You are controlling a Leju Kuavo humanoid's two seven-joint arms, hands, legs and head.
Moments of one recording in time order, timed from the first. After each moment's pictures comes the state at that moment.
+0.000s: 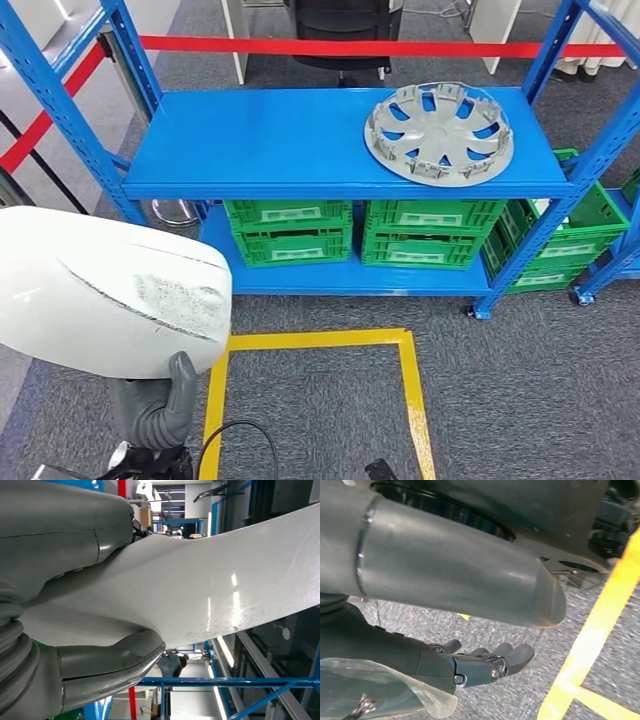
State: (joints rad) left arm 0.14 -0.15 -0.42 -1.78 -0.01 0.19 -0.68; right arm -0.06 0.25 -0.56 -0.19 0.96 -0.21 0.03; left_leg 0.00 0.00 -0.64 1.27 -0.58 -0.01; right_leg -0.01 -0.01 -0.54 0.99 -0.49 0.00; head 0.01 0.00
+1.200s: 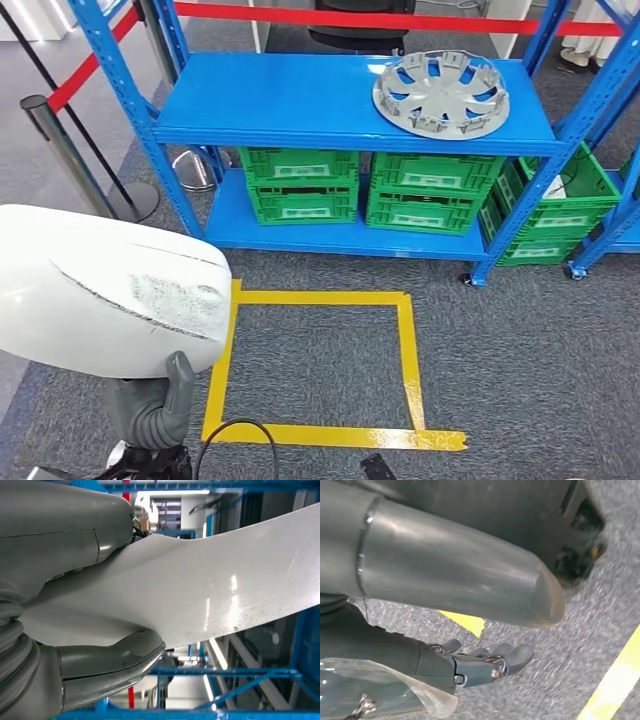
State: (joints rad) left arm 0.14 -0.15 -0.42 -1.79 -0.01 0.17 -0.68; right arm -0.06 0.26 -0.59 -0.19 0.96 -0.18 -0.09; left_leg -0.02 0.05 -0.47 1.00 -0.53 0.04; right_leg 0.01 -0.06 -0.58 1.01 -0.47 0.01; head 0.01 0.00
